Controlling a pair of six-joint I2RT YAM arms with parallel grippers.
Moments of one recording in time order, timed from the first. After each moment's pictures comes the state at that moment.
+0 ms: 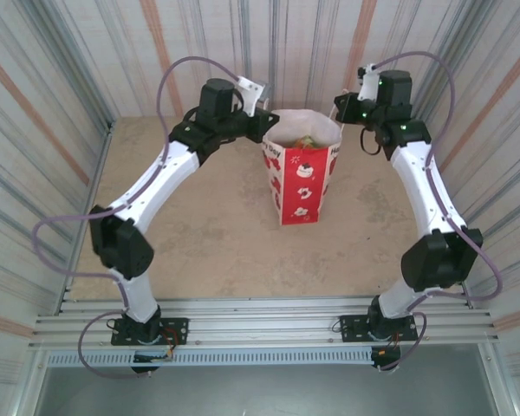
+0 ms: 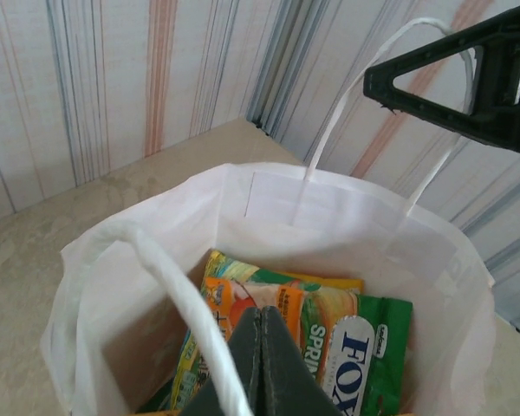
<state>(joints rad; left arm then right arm) -0.53 1.77 1.81 -0.40 0.41 -0.12 0.15 1.58 1.65 -0.46 -0.31 0.28</state>
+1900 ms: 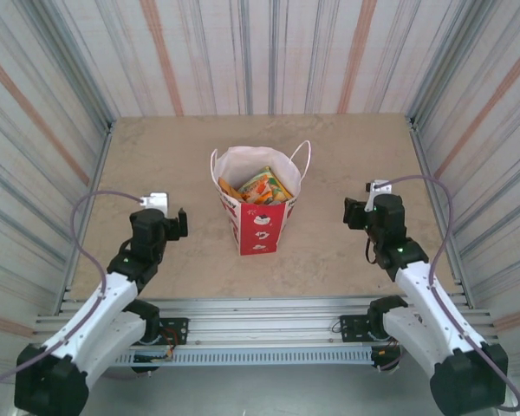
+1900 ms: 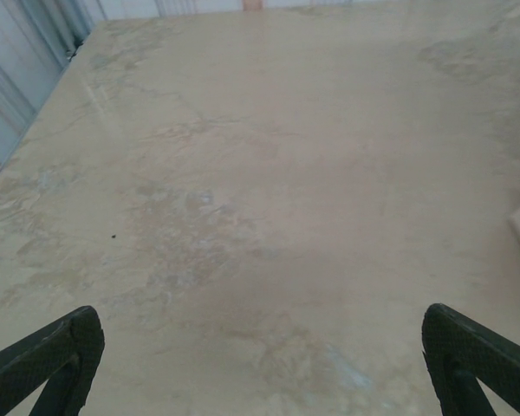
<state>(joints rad) -0.33 0.79 0.39 -0.10 -0.39 -0.09 0.20 0.81 0.49 -0.18 0.12 0.23</state>
